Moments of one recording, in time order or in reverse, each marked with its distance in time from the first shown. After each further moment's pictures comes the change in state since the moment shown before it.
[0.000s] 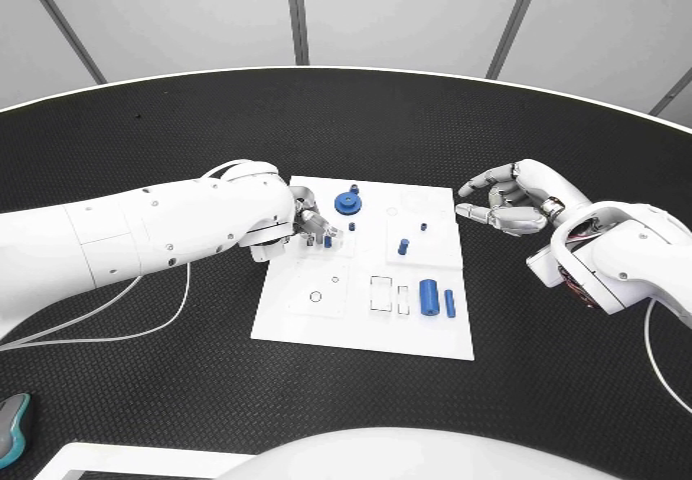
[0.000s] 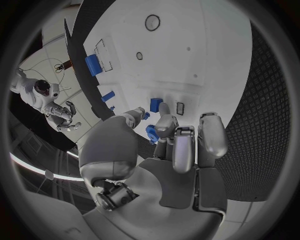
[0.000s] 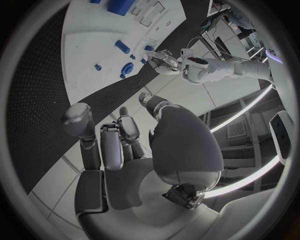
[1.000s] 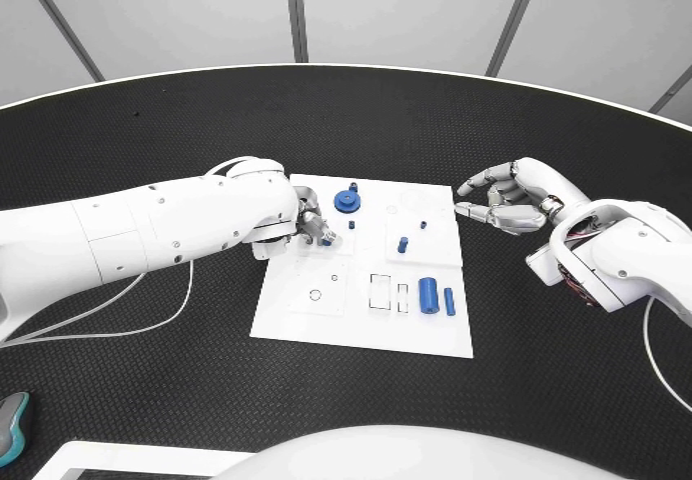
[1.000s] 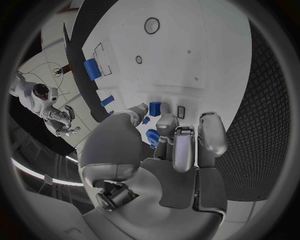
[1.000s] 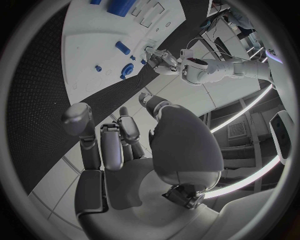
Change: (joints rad) left arm 0.000 0.021 0.000 -0.017 -0.010 0.045 -0.015; left_hand 0.115 -0.006 -0.022 -0.005 0.000 -0.016 0.009 -0.032 -0.053 -0.020 0.013 -0.015 -0.026 0.000 0.007 0.000 0.000 0.000 -0.007 0.007 -0.004 -0.008; right arm 0.000 0.001 0.000 -0.001 0.000 0.006 -0.002; right_hand 0.000 0.000 0.003 0.003 0.000 -0.004 -0.004 0.006 -0.001 0.000 0.000 0.000 0.000 0.000 0.000 -0.006 0.001 0.000 0.000 0.000 -0.007 -0.002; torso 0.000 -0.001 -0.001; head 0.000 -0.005
